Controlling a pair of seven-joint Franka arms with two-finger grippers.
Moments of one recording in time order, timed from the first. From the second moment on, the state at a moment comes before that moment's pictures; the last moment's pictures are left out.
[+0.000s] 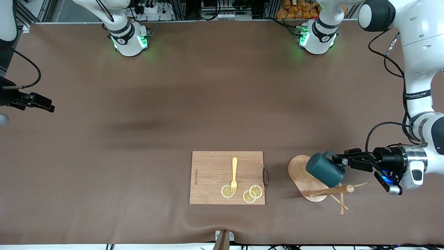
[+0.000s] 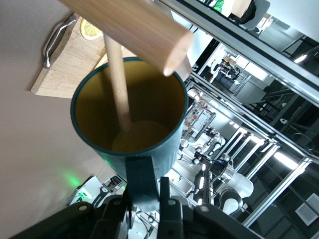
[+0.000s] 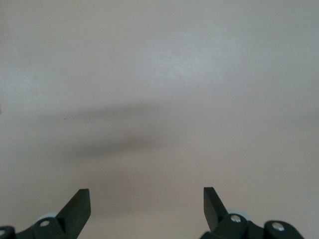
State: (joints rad) left arm 0.04 0.78 0.21 -1.21 -1.40 1.39 -0.14; right arm -0.11 0.09 0.03 -1.58 -0.02 1.61 0.00
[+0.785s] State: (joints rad) left arm 0.06 0.81 0.21 -1.26 -1.50 1.39 -0.14; right arm -0.11 0.09 0.03 -1.58 -0.02 1.61 0.01
